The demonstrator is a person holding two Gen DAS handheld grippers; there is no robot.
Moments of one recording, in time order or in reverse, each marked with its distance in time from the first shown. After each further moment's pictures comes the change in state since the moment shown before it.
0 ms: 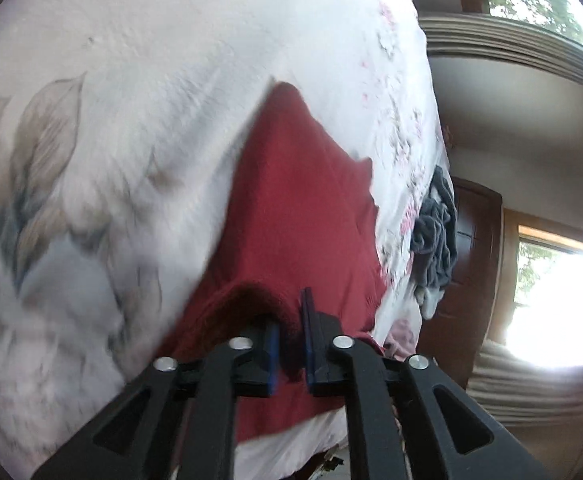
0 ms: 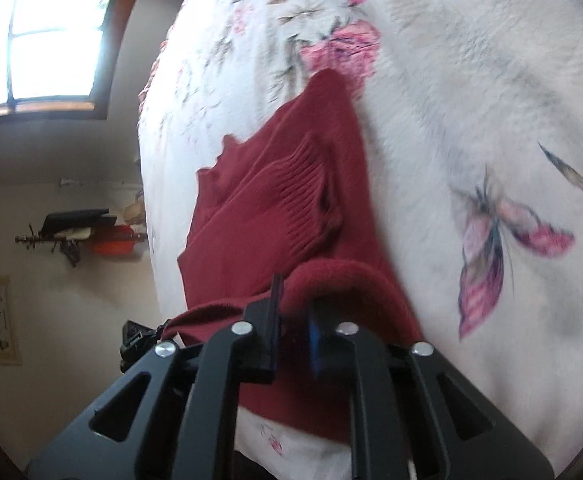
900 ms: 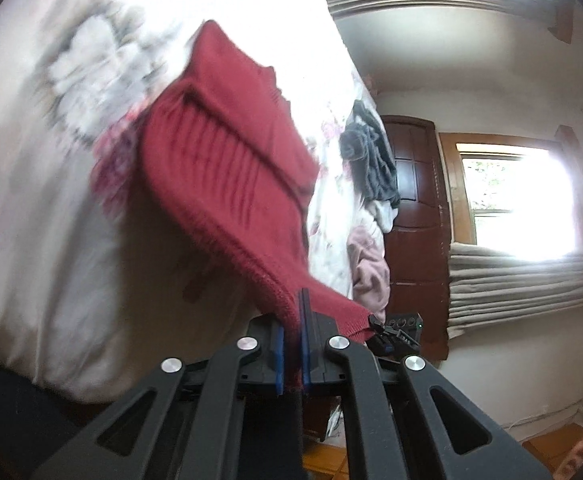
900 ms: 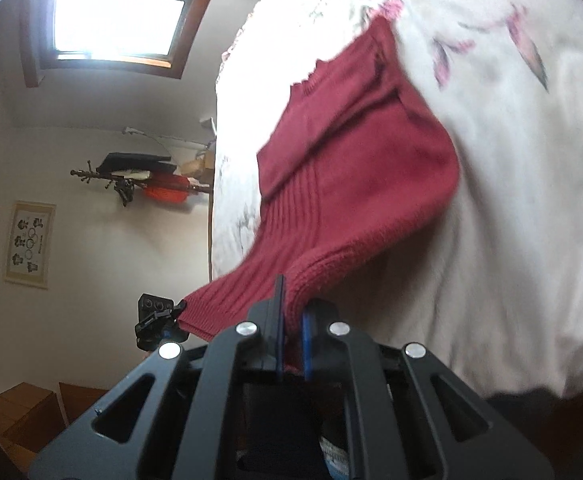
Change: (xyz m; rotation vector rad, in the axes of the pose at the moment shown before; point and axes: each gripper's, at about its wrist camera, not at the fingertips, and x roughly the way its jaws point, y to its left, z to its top) left arm -0.151 -0.016 -0.252 0.241 0.050 -0.143; right arm -0.143 0.023 -0.231 -0.188 0.020 0.171
